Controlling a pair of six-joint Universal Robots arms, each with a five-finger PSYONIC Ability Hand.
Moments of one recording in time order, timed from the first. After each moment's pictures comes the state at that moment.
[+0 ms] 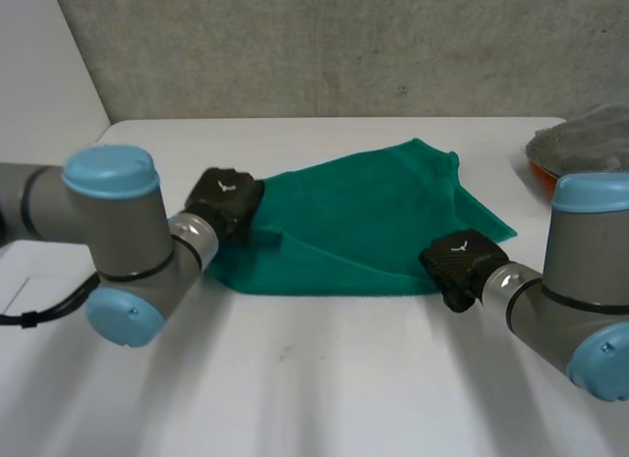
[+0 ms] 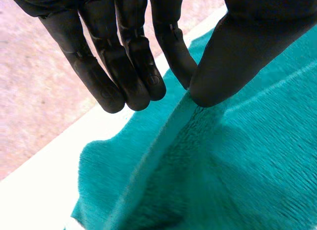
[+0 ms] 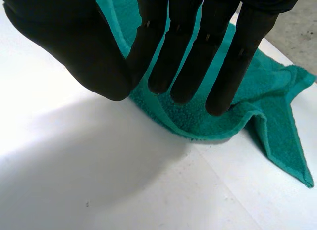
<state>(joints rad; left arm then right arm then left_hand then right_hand) 4.24 -2.18 -1.30 3.25 -1.51 3.49 1.92 -1.07 1.54 0.06 1.39 2.62 1.13 1.19 1.18 1.19 0.99 1.14 1.17 1.17 1.18 0.99</state>
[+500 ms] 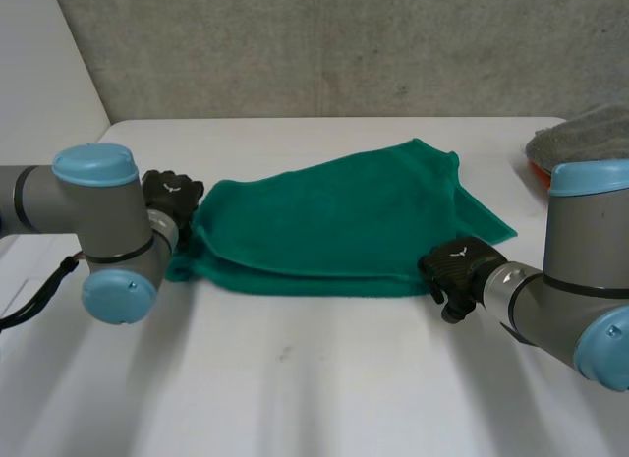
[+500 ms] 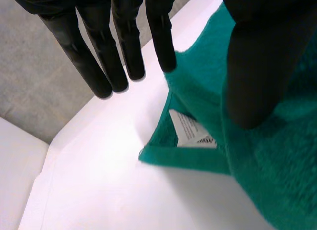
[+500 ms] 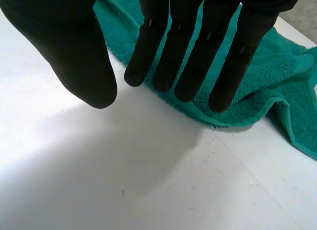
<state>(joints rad) 4.35 -2.30 -1.20 3.23 -1.72 3.63 1.93 -1.06 1.48 0.20 1.38 2.64 0.56 0.59 0.60 0.59 0.41 0.96 0.96 0.95 0.96 0.77</state>
